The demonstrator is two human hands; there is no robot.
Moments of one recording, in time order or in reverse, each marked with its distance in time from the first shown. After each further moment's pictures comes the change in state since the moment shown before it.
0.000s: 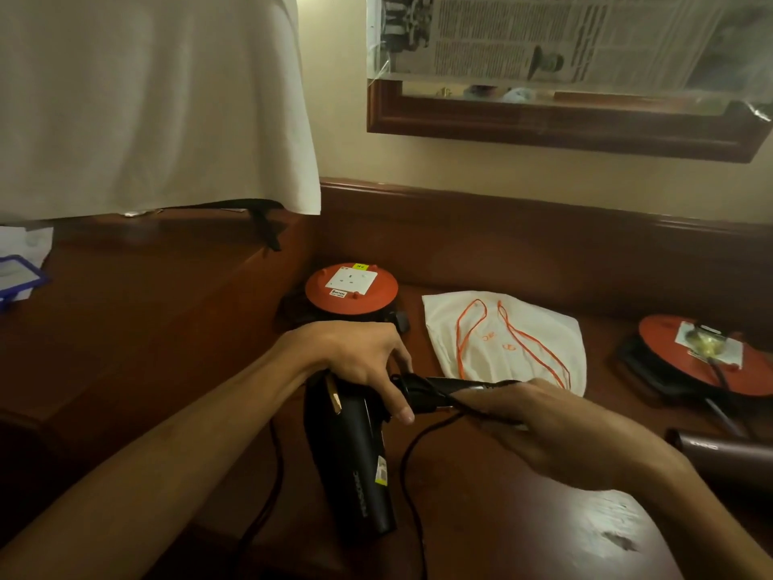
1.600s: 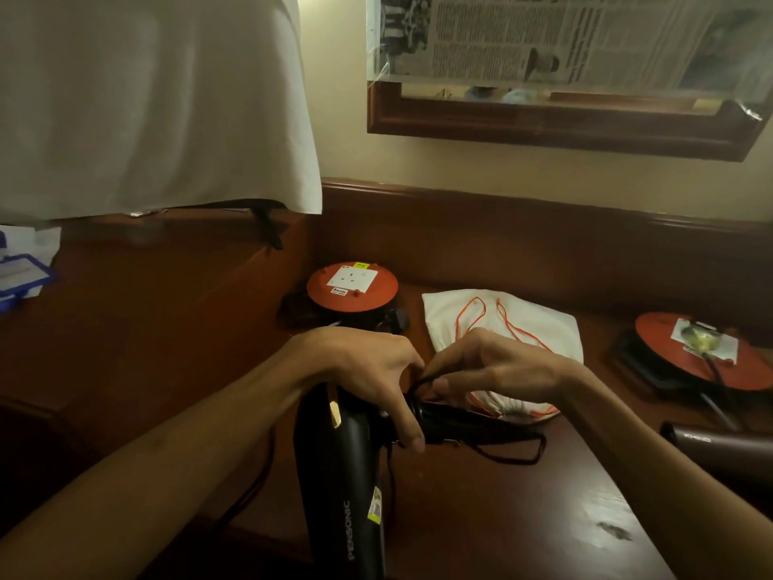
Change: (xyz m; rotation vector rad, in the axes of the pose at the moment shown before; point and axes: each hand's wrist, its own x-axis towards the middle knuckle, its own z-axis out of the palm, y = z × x) left_hand -0.025 0.043 0.010 0.043 -0.064 0.020; right_hand 0.069 0.018 -0.007 0.629 -0.123 -0.236
